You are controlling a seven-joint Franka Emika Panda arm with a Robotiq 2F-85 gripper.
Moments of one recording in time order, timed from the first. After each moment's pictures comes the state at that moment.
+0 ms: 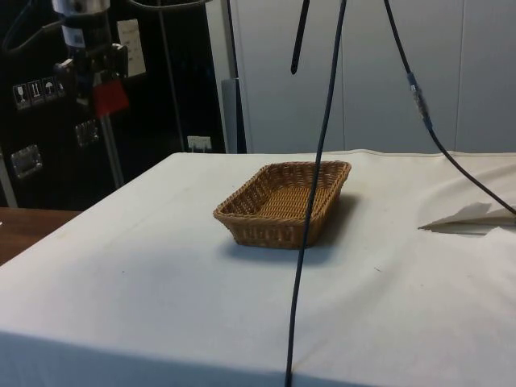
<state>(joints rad) 0.34 0.78 -0.47 -1.13 0.12 2.04 0.27</state>
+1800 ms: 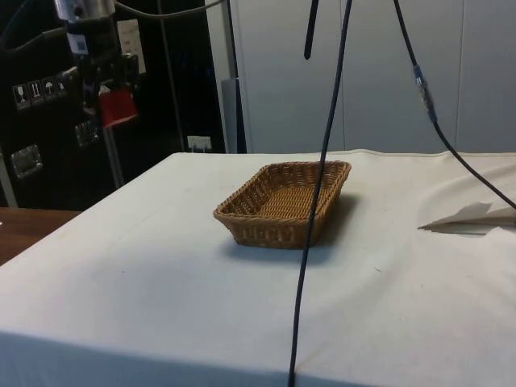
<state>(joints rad) 0.34 0.73 -0.41 -1.21 0.11 1.99 0.41</state>
